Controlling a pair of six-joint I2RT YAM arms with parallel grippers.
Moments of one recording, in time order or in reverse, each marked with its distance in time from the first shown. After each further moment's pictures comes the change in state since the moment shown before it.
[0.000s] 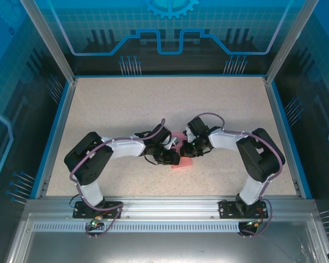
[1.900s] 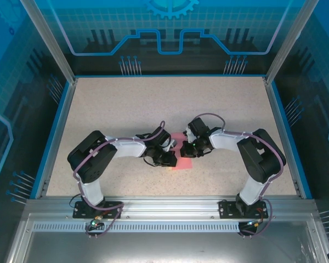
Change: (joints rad) left arm 0.004 0.039 -0.024 0.008 -0.059 0.004; right arm 0.000 -0.023 -0.022 0.010 -0.003 -0.023
